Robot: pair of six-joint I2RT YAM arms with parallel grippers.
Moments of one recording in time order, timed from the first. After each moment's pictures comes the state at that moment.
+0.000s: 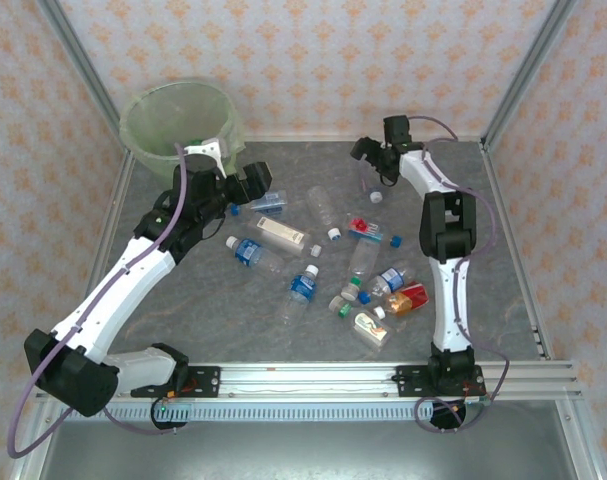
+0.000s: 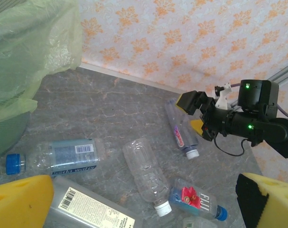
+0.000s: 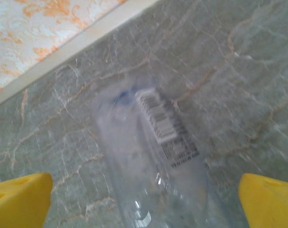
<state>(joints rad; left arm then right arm) -0.38 1.21 1.18 -0.39 -0.05 -0.59 0.15 2.39 2.04 -0.51 -0.18 0.60</state>
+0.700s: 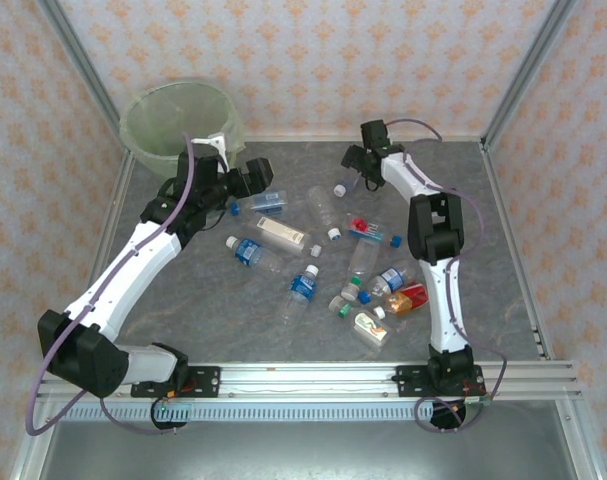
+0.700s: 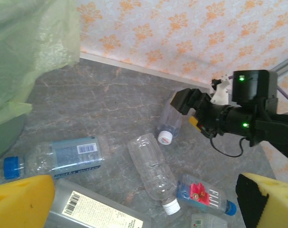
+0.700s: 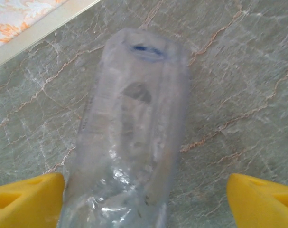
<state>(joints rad) -0.32 1.31 1.24 -0.40 0.06 -0.55 0.25 2.43 2.08 -0.58 0.04 0.65</state>
